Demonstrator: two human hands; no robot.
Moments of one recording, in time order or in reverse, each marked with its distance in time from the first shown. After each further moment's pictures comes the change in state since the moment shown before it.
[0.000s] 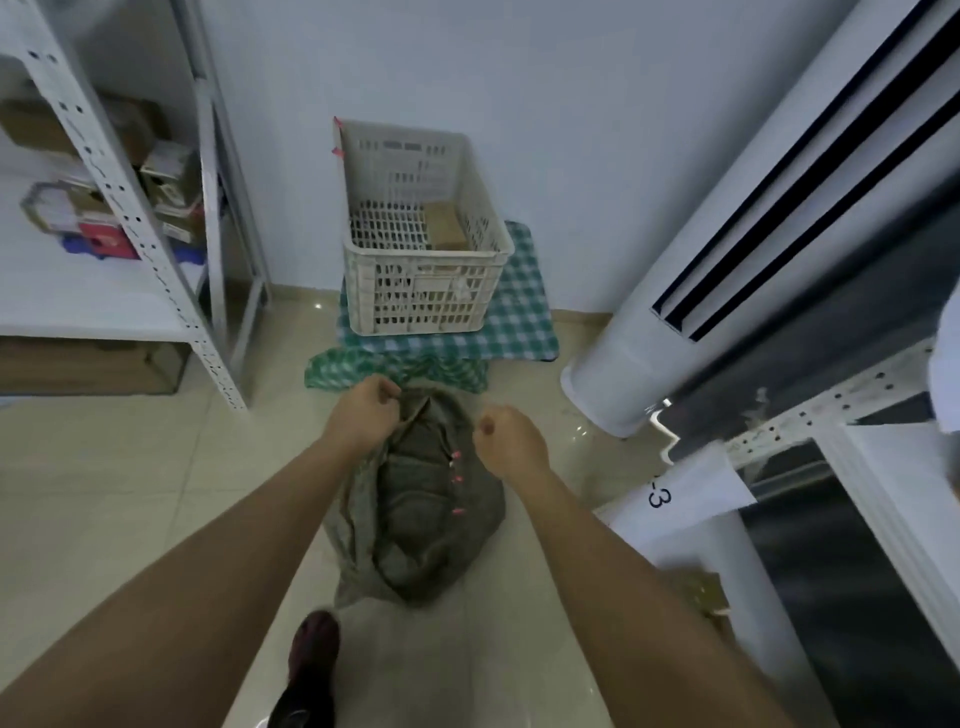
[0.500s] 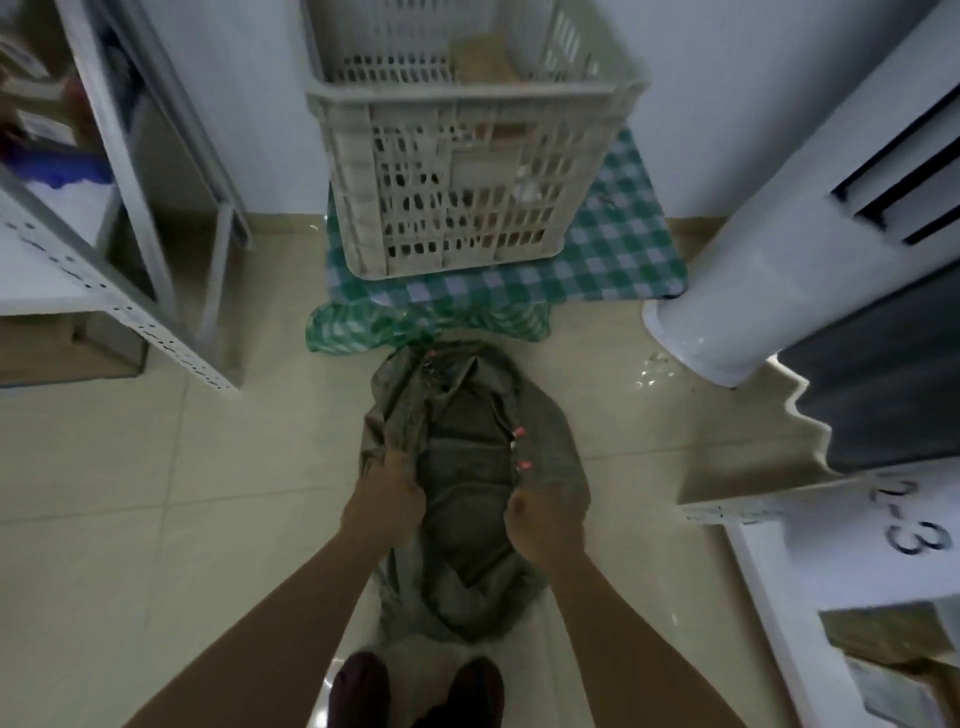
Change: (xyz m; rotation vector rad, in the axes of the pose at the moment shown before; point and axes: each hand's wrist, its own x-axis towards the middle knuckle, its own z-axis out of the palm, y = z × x) left_hand 0.219 -0.231 0.136 0.315 -0.262 -0.198; right_hand 0.190 0.109 0.273 -0.032 -0.263 0.248
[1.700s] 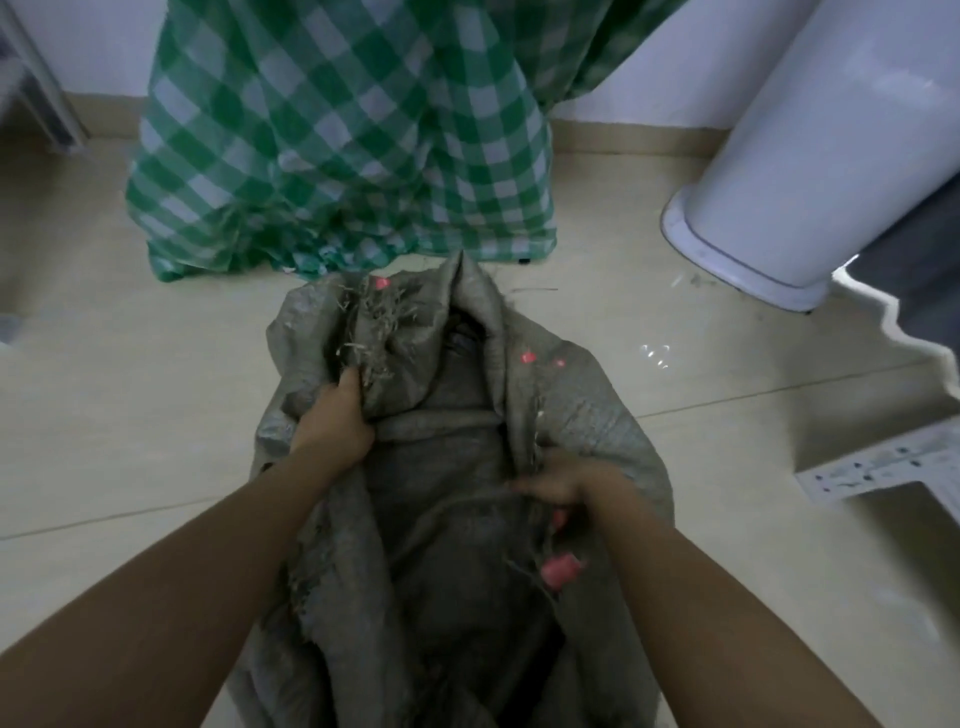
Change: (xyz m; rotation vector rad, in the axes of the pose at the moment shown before) left_hand 0.348 -0.151 0.213 0.129 0.246 0.289; right_hand 0.320 0.176 0.246 0.171 -0.131 0.057
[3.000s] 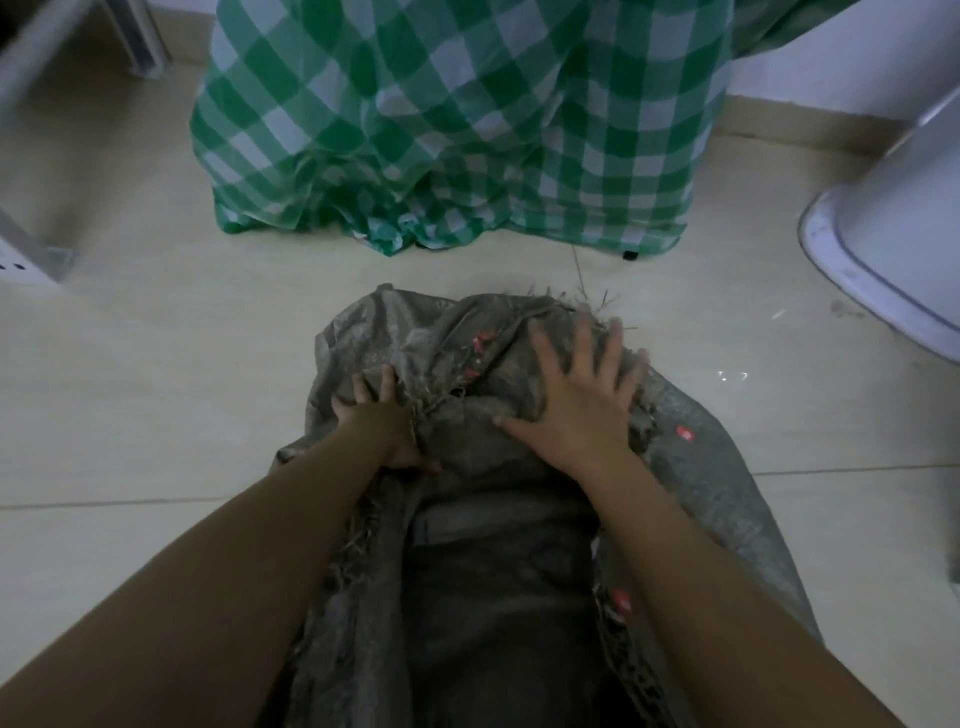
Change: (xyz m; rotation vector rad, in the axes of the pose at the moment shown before) left_hand 0.083 -0.051 0.023 0.563 -0.430 -0.134; right_hand 0.076 -0.104 0.002 -0.658 0.571 -0.297
